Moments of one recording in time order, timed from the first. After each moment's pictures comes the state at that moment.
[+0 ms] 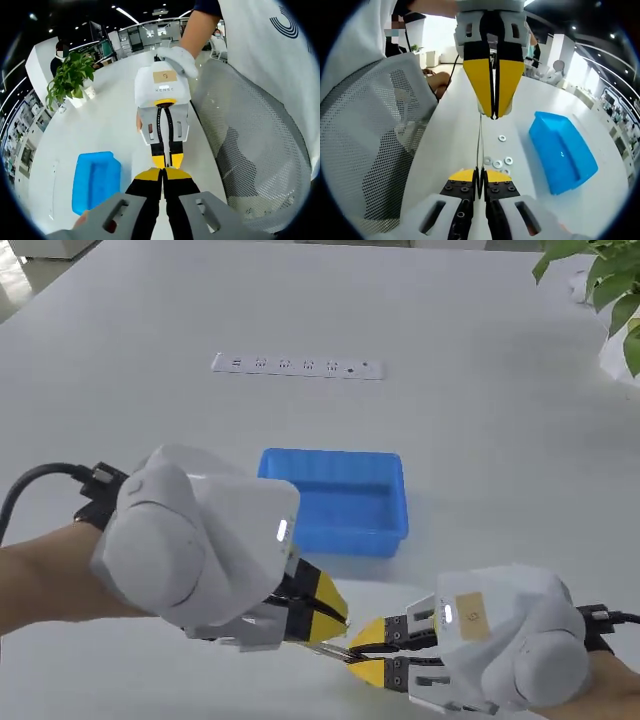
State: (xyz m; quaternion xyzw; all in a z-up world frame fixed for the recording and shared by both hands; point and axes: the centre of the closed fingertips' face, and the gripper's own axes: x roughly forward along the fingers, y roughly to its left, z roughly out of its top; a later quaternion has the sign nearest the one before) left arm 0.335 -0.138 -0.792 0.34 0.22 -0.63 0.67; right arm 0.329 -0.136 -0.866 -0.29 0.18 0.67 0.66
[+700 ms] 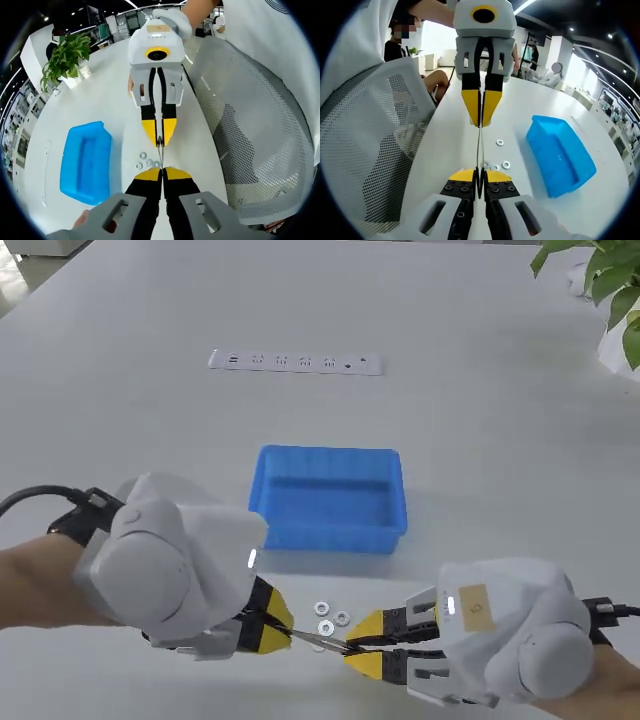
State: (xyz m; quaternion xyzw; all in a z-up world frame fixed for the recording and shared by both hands) left arm 0.326 -0.107 -0.824 0.35 0.28 -0.62 0.64; right arm 0.332 -0.132 -0.860 -0.28 0.17 0.67 0.66
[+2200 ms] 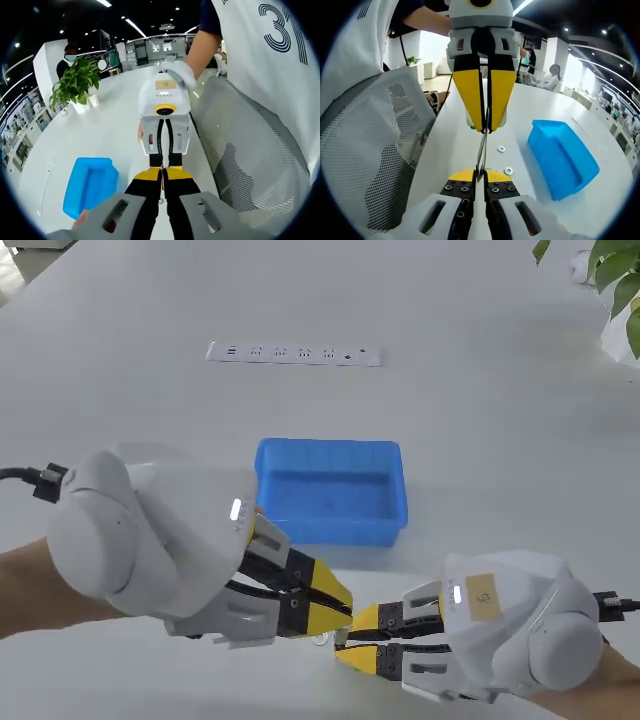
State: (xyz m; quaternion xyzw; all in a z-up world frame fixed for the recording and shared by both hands) left arm 0.329 -0.151 -0.781 0.26 0.18 -0.65 0.69; right arm 0.328 -0.125 -0.853 -0.24 0.17 0.68 0.67
